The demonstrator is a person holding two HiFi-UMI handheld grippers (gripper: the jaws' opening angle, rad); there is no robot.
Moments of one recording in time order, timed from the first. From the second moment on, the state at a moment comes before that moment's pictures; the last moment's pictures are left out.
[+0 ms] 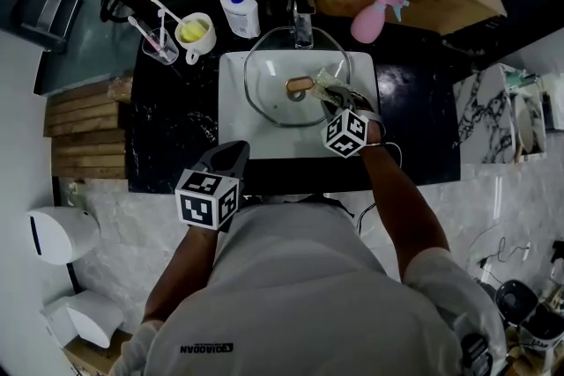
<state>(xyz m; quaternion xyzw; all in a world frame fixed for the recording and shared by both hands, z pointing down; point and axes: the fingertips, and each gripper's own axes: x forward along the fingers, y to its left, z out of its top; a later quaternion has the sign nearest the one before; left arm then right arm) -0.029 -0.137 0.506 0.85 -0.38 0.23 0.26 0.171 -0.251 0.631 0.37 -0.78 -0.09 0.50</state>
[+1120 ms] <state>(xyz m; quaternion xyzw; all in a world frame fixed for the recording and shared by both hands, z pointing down) -0.043 -0.144 0.503 0.88 -0.33 0.22 0.25 0.125 -0.206 0.655 0.24 -0.80 -0.03 0.55</state>
